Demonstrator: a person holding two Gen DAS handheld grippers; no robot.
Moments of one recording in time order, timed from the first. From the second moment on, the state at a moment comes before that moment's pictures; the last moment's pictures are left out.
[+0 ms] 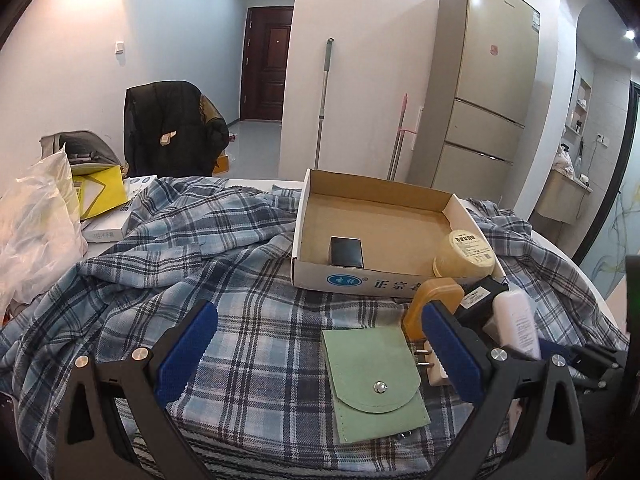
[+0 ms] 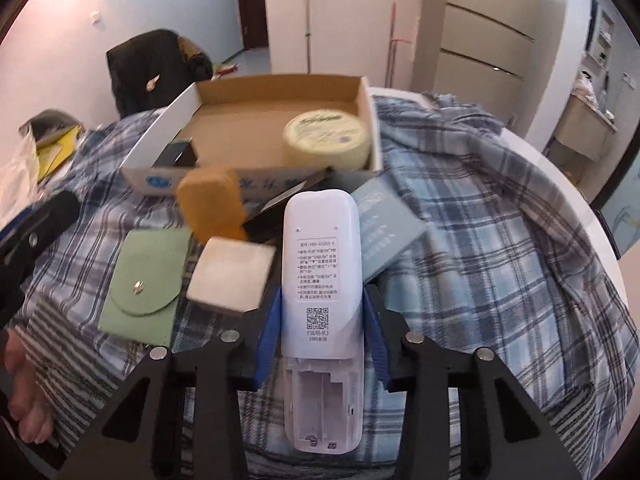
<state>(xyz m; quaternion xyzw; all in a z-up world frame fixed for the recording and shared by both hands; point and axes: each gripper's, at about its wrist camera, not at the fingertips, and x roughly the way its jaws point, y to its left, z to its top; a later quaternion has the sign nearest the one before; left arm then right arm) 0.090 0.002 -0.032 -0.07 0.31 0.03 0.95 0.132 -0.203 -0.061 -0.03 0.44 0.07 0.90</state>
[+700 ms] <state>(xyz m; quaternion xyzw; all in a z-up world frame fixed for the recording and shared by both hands) 0.090 0.001 -0.032 -0.07 0.31 0.03 0.95 0.144 -0.219 -0.067 0.01 0.45 0.07 0.89</state>
